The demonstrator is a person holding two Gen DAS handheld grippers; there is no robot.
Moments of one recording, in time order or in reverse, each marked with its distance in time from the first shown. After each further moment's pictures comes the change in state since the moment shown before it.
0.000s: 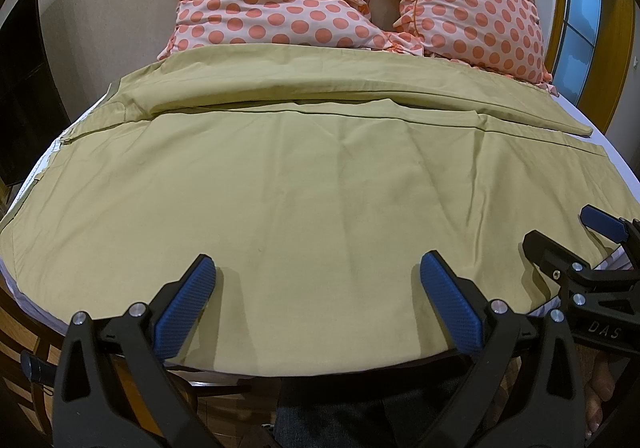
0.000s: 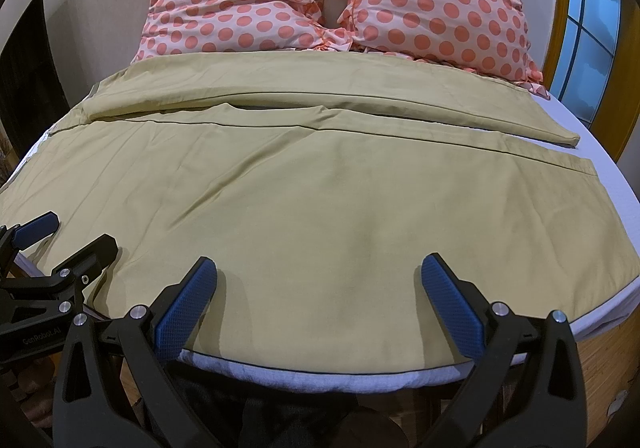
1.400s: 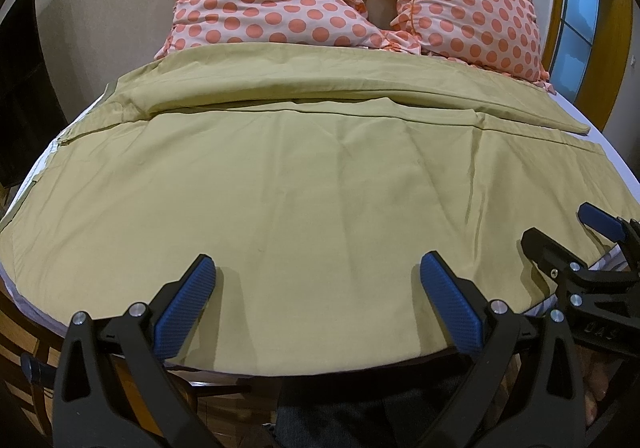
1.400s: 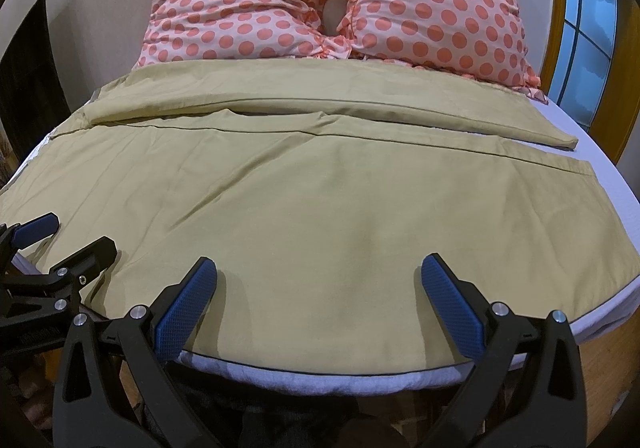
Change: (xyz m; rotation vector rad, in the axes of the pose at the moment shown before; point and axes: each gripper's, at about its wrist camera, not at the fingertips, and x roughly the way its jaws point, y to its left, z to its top) left arm 0.001 0.000 -0.001 0.012 -0.003 -0.011; right arm -0.003 0.002 -0.002 -0.002 -0.050 0.004
